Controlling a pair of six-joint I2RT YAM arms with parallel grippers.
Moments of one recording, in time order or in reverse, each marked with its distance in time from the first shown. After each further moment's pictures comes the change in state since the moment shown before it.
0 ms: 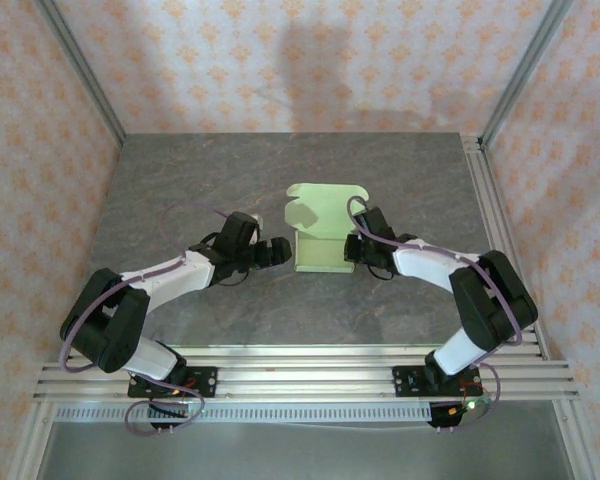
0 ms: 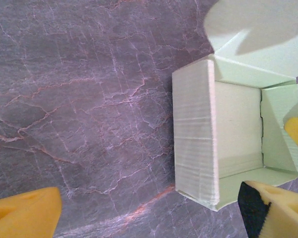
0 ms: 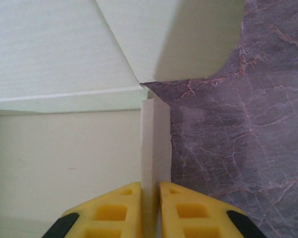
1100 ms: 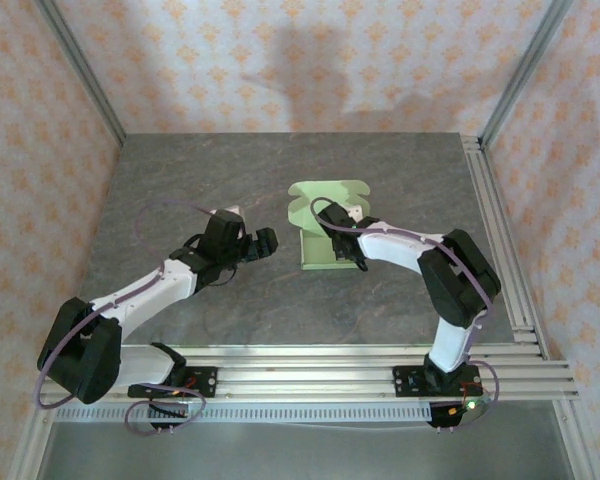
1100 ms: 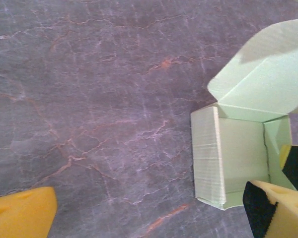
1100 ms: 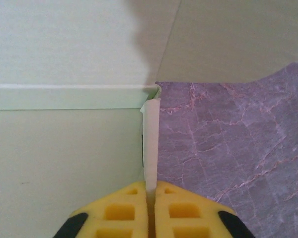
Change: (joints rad) left arm 0.029 -0.183 -0.023 -0.075 -0.165 0.014; right arm 0.156 0.212 0.296 -0.364 0.443 -0.074
